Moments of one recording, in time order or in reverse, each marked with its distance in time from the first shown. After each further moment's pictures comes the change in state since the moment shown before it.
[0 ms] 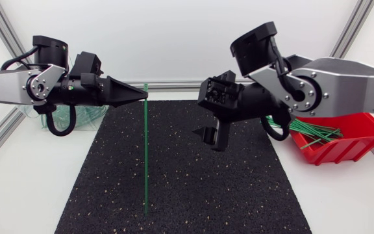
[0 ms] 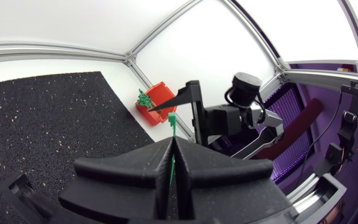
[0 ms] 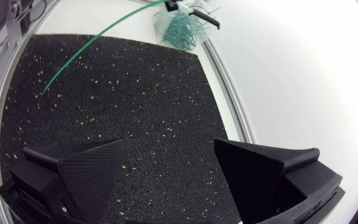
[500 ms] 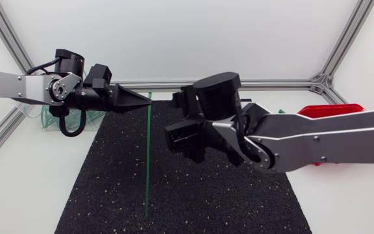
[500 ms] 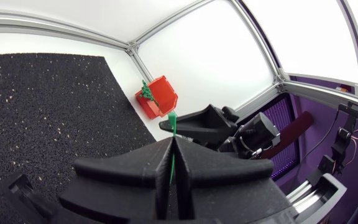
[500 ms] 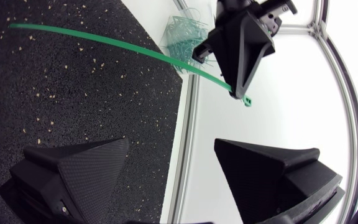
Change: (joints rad) left arm 0.008 0.160 0.071 -0.058 0.062 0.019; right arm 0.212 0.117 -0.181 0.570 0.293 -0.496
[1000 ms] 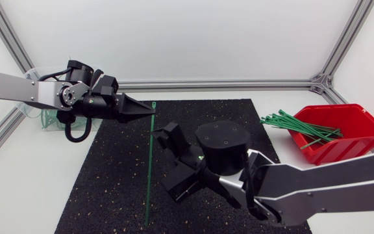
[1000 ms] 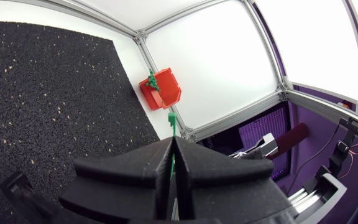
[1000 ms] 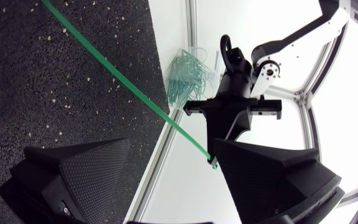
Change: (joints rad) left arm -0.015 0.064 0.000 -0.055 -0.004 0.000; right arm 0.138 0.013 -0.247 0.416 0.007 -0.331
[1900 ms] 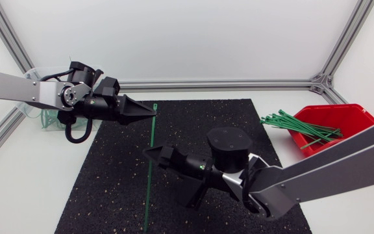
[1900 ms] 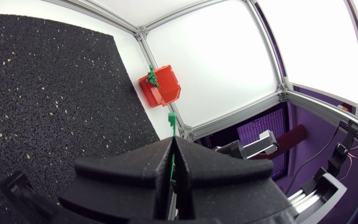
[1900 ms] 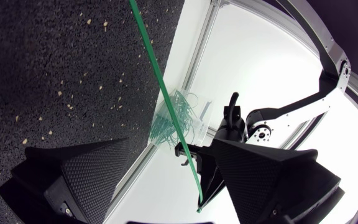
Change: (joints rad) left arm -0.011 0.001 0.000 -0.034 0.000 0.008; right arm -0.107 0.176 -0.050 0.275 -0.395 -0.368
